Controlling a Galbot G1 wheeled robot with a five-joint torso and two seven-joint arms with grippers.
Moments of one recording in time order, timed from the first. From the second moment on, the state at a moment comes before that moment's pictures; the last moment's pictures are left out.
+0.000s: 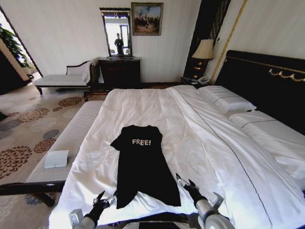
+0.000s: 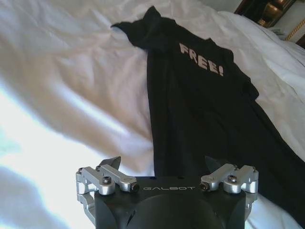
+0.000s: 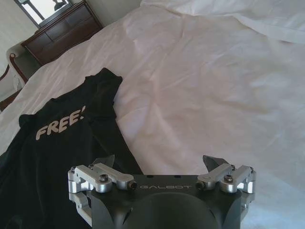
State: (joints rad) left arm 2.12 -1.10 -0.55 -2.19 -0.80 0.14 -0.04; right arm -1.84 1.35 0.55 2.12 0.77 -0.25 0.15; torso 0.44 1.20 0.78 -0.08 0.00
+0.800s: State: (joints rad) left arm 2.02 -1.10 -0.44 -2.07 -0.82 0.17 -0.03; right arm -1.82 1.37 0.55 2.10 0.80 -0.25 0.17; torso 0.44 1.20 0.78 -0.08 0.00
